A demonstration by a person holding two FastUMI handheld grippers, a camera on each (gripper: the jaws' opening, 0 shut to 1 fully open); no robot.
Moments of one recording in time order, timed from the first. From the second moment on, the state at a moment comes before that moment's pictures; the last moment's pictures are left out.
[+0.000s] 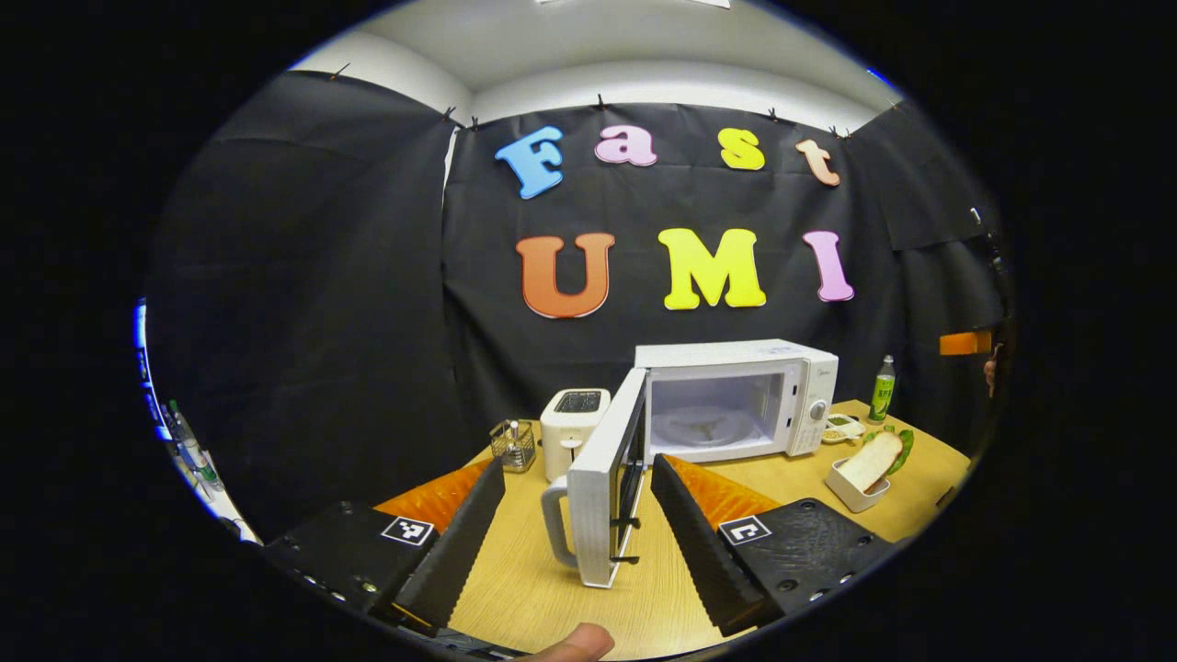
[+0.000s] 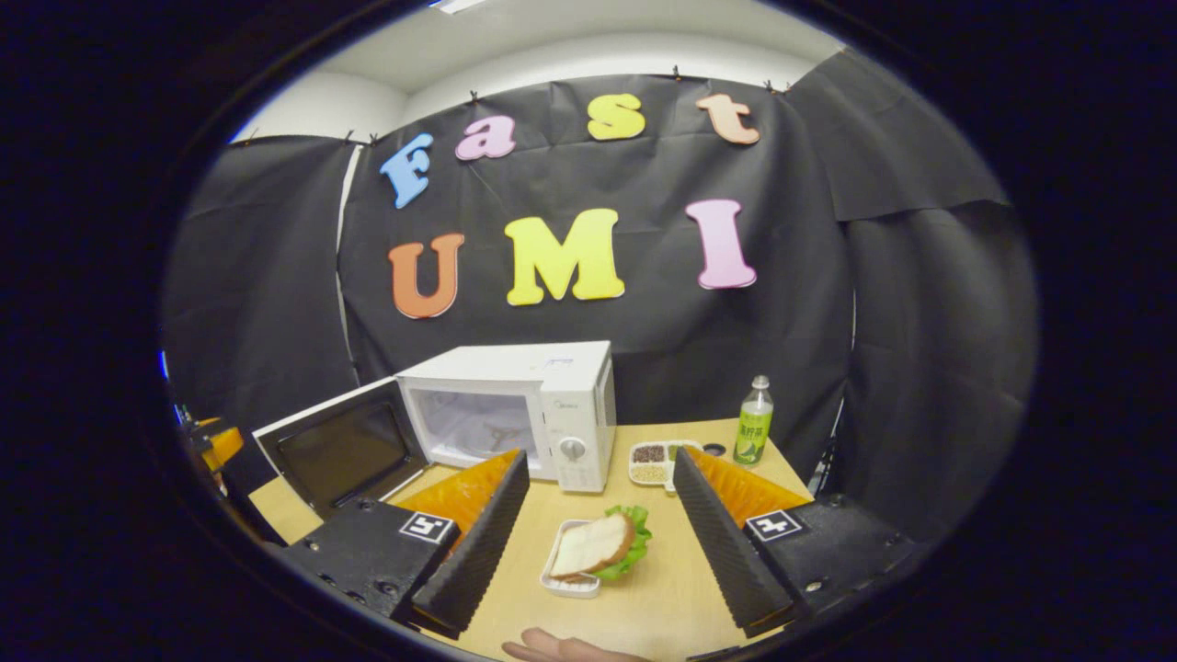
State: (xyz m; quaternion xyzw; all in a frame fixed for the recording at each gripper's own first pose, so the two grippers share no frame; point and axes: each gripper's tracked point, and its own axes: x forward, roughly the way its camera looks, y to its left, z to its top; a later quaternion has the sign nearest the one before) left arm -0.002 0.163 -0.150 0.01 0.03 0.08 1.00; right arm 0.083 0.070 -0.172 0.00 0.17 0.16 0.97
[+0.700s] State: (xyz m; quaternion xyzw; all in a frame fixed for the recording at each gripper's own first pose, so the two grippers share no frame) left arm 0.050 0.044 -0.066 0.00 -0.01 0.04 1.00; right arm 0.160 0.051 -0.301 0.02 0.45 0.28 0.85
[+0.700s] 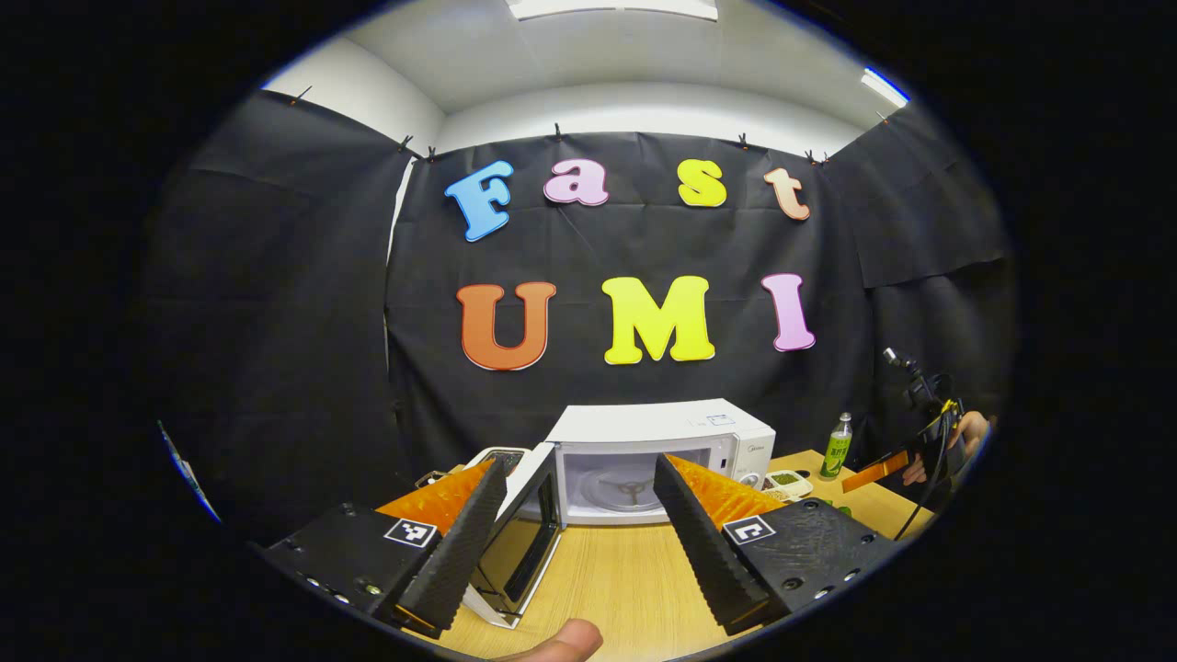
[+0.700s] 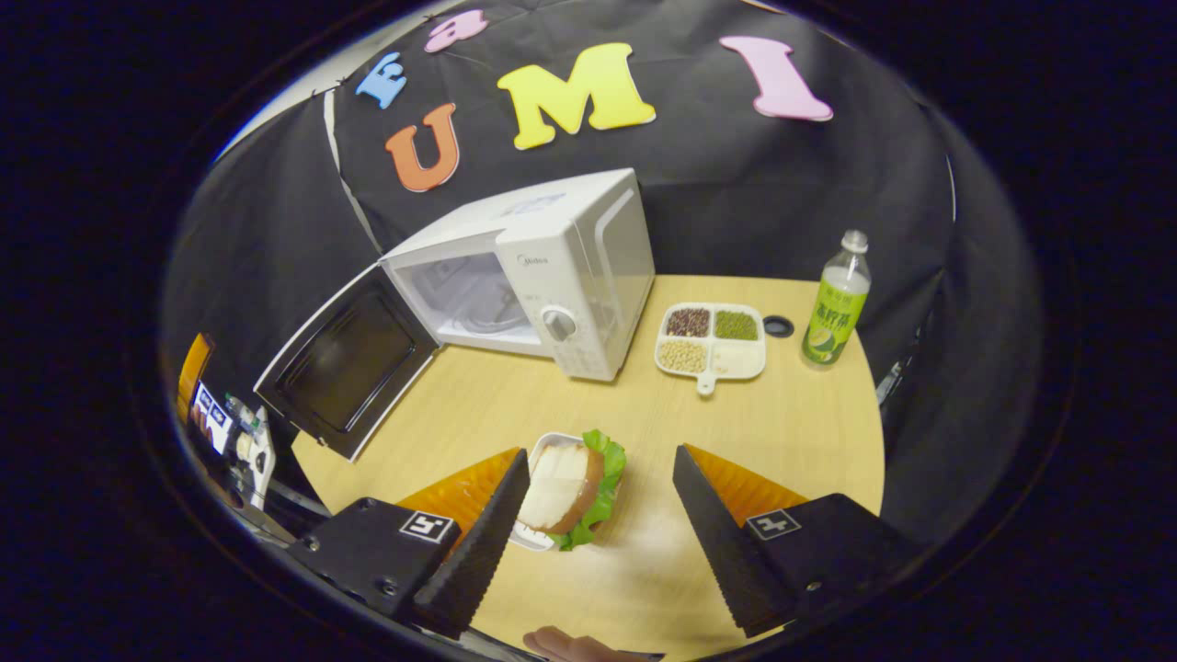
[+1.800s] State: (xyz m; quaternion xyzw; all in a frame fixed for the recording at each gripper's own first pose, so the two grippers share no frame) left arm 0.038 0.046 -0.066 -0.02 -0.01 0.03 1.00; right arm 0.106 0.079 -0.275 0.16 0.53 0.33 0.76
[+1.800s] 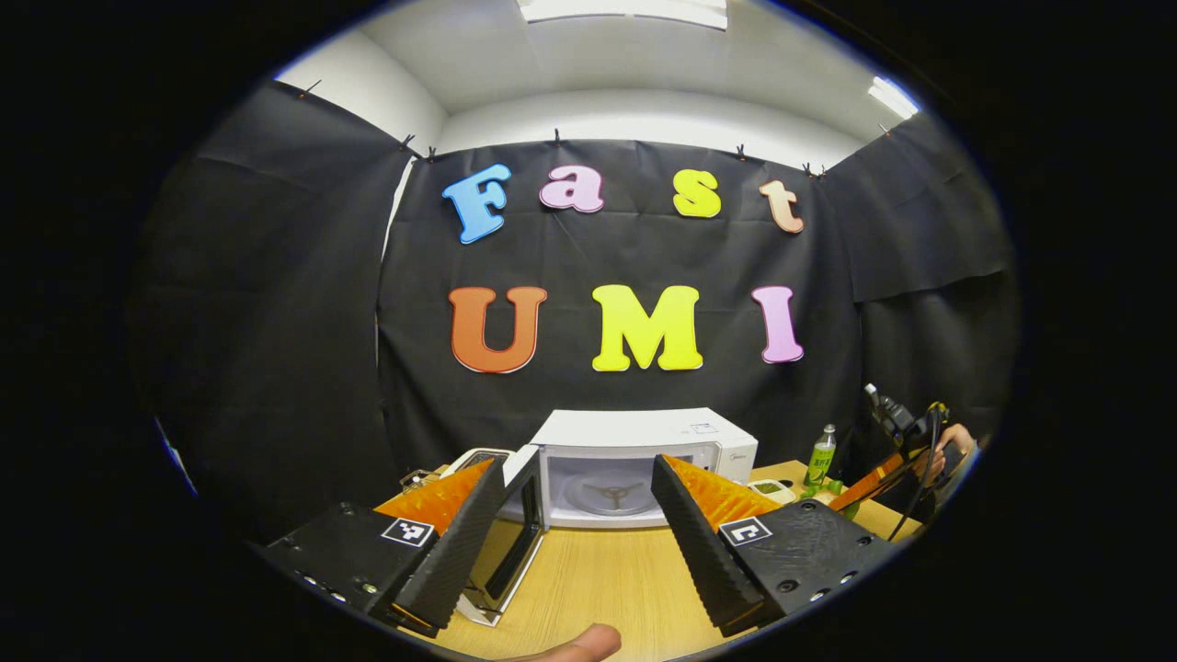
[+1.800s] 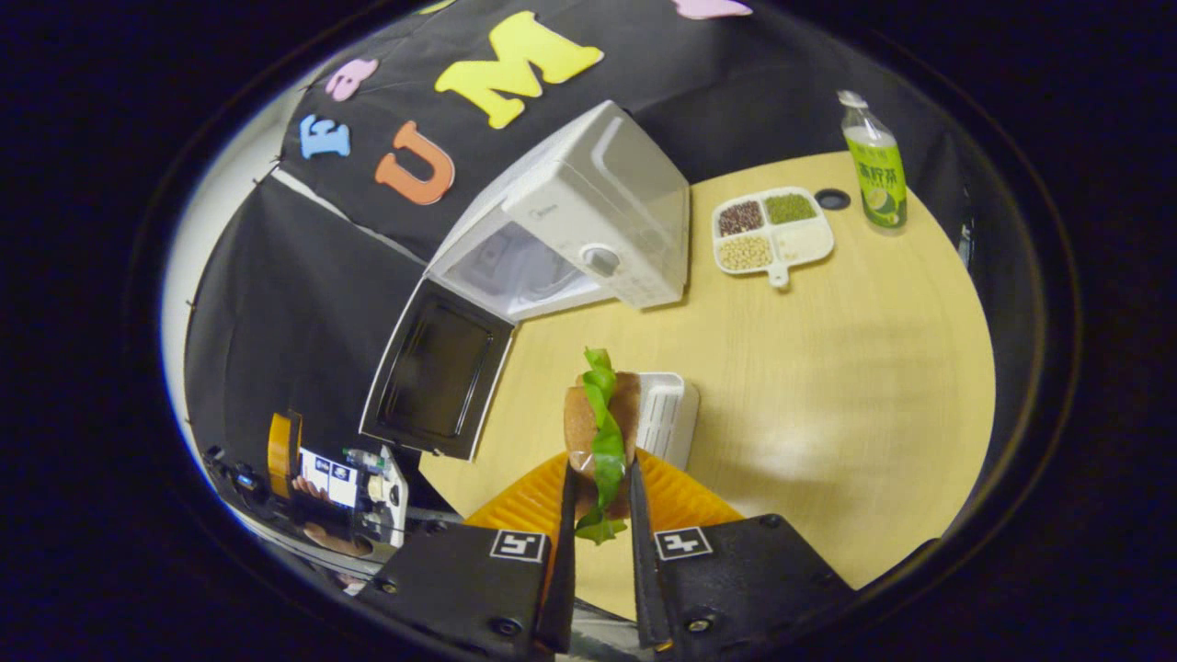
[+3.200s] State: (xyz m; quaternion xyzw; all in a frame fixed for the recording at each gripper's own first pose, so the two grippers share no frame) left arm -0.005 0.122 -0.089 -0.03 -0.01 0.04 1.00; right arm 0.141 0.312 -0.282 -0.18 0.17 0.26 0.93
